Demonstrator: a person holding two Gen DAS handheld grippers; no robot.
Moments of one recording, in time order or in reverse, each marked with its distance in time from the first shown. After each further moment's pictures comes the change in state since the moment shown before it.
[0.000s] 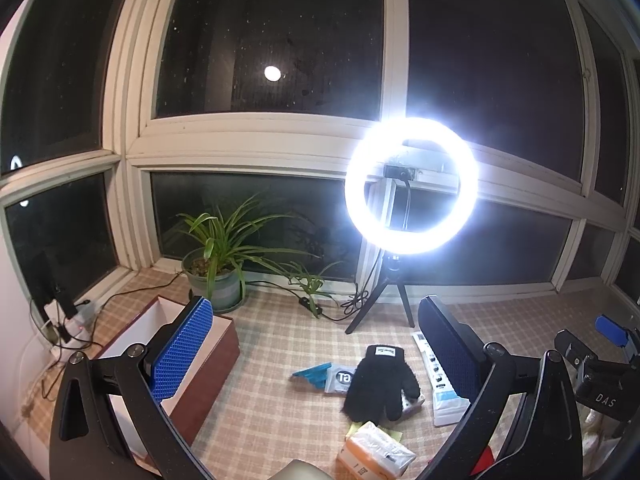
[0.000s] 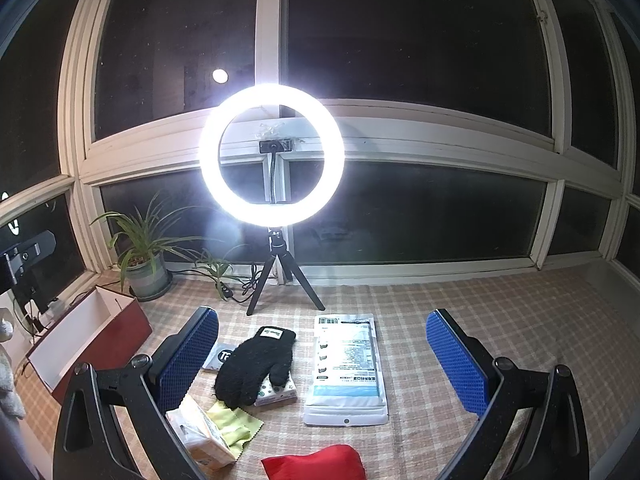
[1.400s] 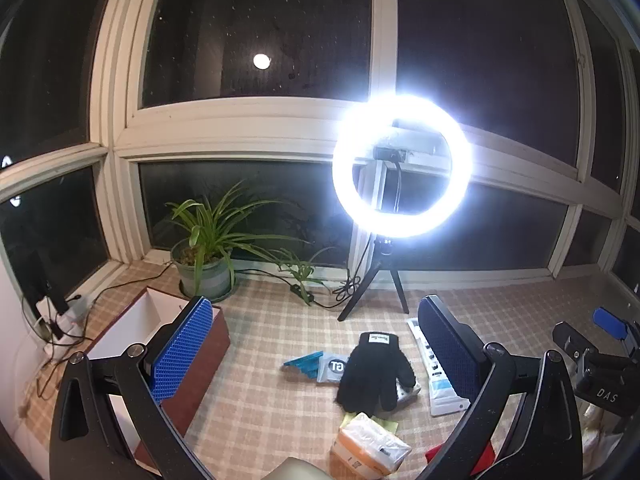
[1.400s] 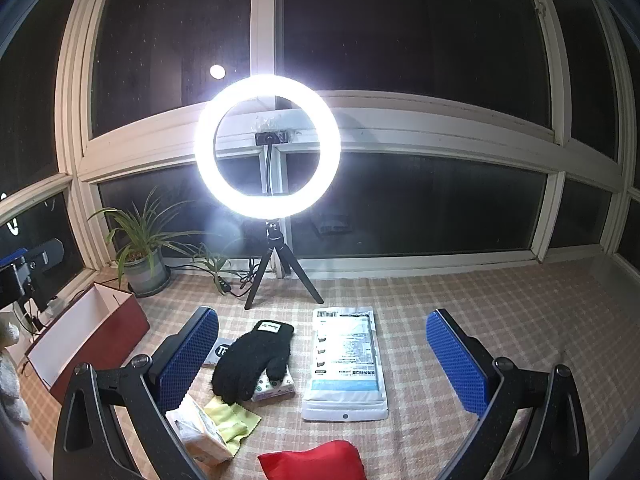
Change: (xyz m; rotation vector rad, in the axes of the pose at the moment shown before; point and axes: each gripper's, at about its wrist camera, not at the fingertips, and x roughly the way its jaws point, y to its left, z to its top) left arm 0.011 -0.010 -0.007 0.026 0.043 -0.024; right arm 0.007 -0.007 -0.010 0.010 0.018 0.008
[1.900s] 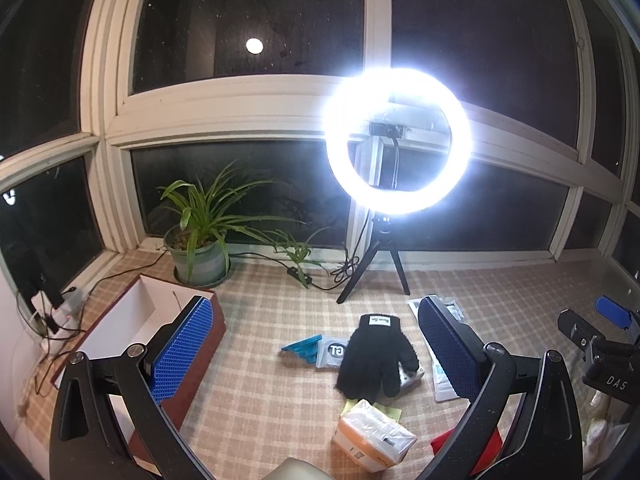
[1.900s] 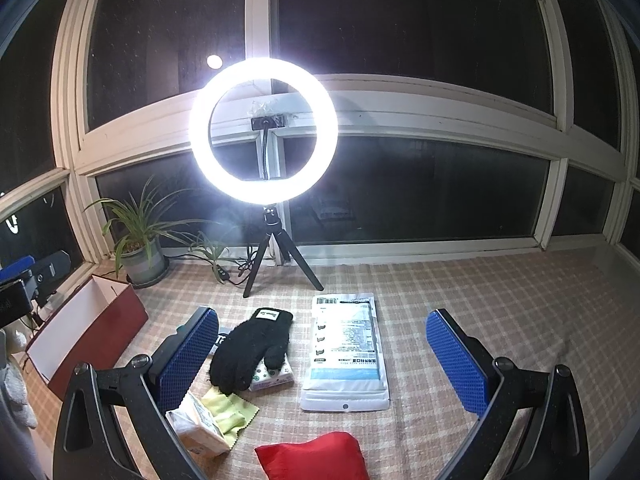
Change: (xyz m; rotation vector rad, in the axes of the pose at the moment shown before) left arm 0.018 -0.007 -0.014 0.026 0.059 -0.004; right arm 0.011 -0.004 -0.009 0.012 0.040 0.005
